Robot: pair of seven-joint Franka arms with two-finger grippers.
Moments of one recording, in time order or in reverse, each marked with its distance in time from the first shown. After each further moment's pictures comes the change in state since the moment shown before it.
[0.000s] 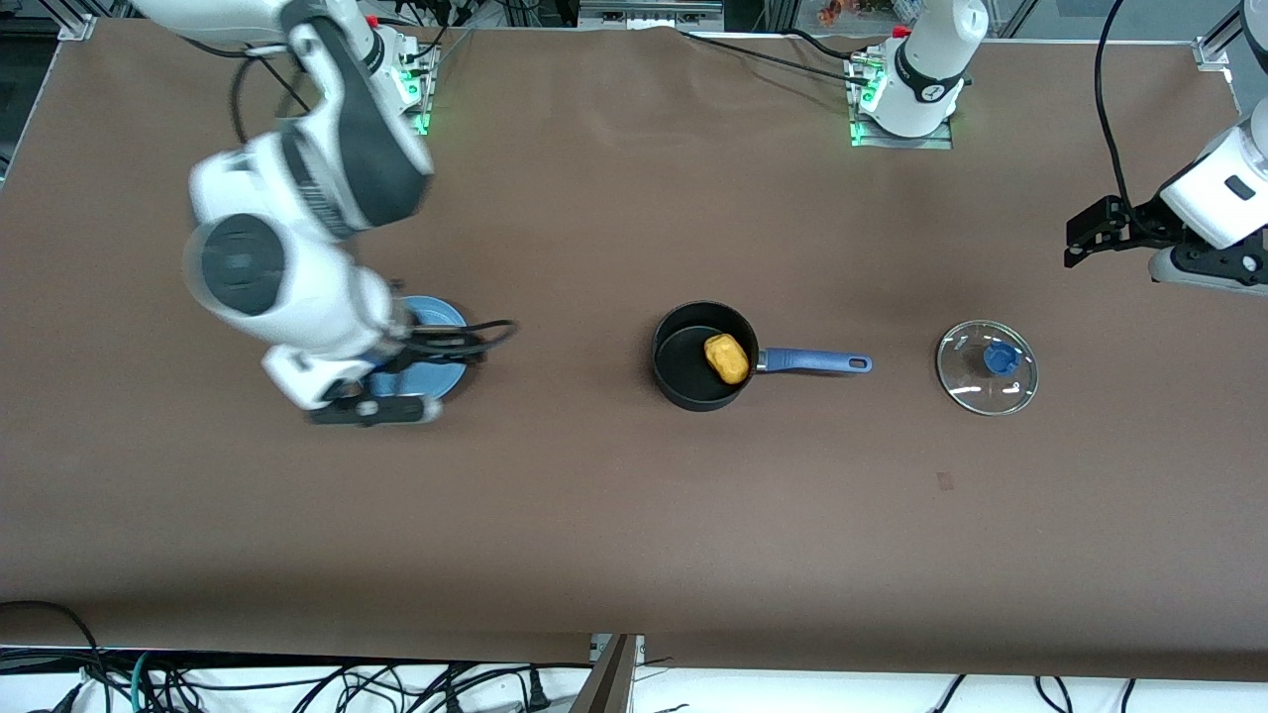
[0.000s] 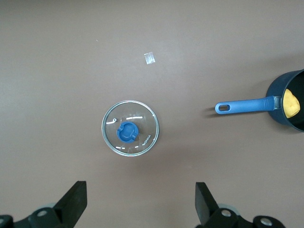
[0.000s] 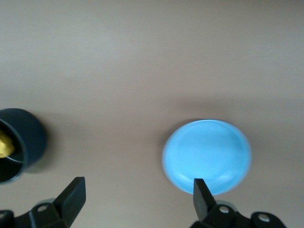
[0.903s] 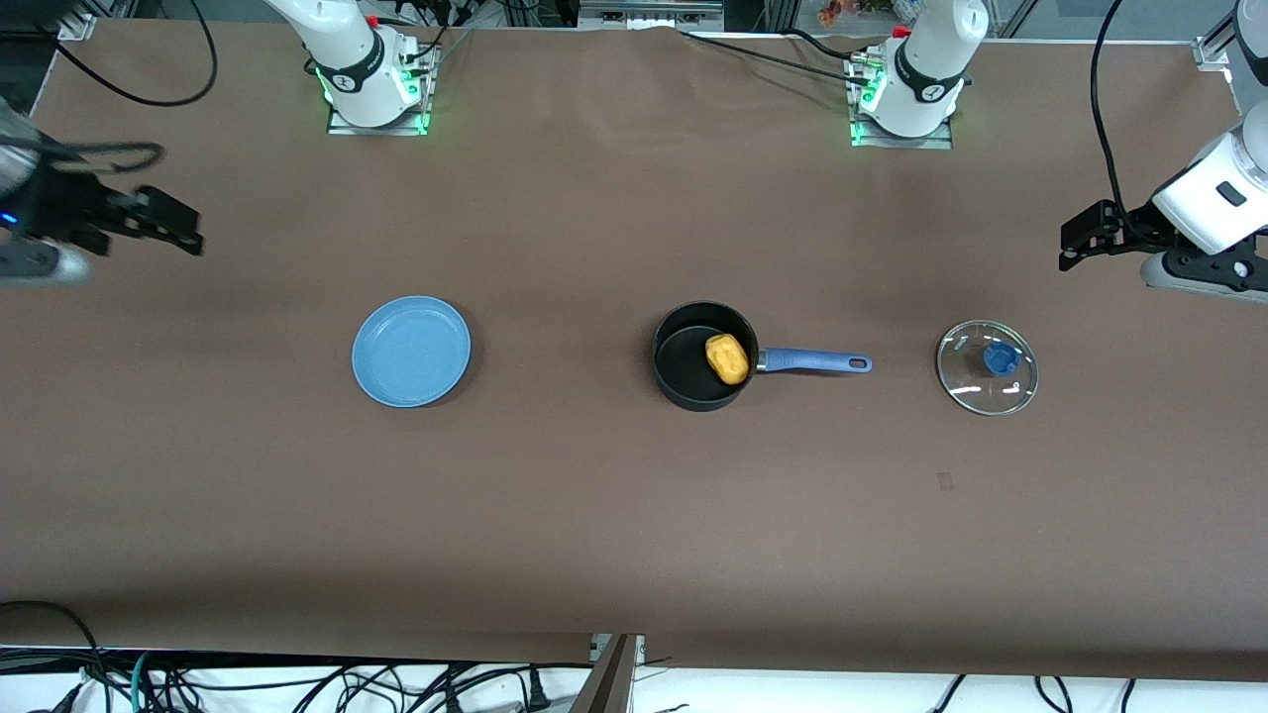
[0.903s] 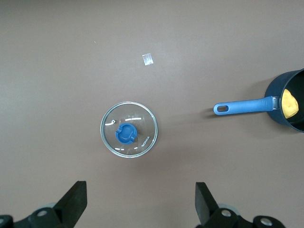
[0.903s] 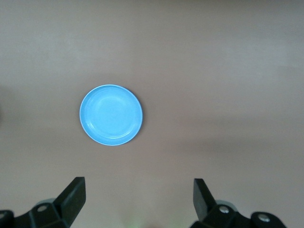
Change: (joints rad) left arm -0.001 0.007 -0.007 0.009 0.000 0.000 0.001; right arm -0.250 -0.429 -0.048 -0.206 -0.057 -0.197 -0.248
